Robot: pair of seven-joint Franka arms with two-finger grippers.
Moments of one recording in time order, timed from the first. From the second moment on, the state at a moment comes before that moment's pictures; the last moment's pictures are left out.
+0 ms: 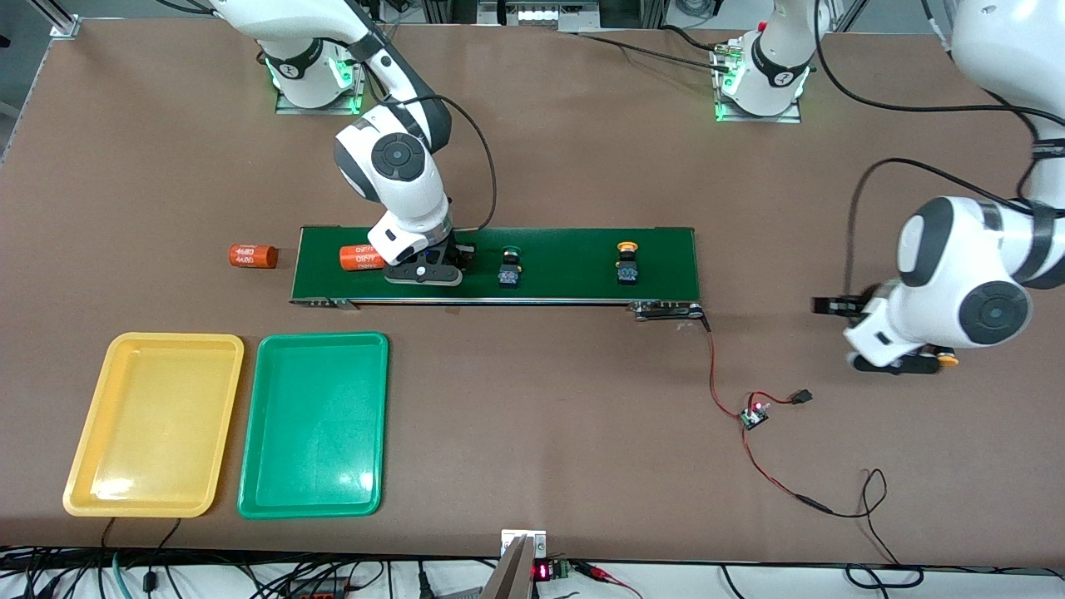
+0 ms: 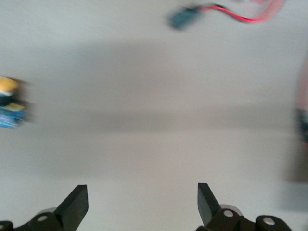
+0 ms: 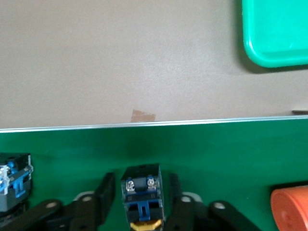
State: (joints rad) left arm 0.20 0.49 -0.20 -1.64 0.26 1.81 -0.05; right arm 0.40 0.41 0.24 -2.01 -0.24 2.47 0.84
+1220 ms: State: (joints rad) left arm 0.36 0.66 0.02 -1.71 0.33 2.34 0.39; right arm 0.11 0.34 0.05 -1.96 -0.20 2.45 0.32
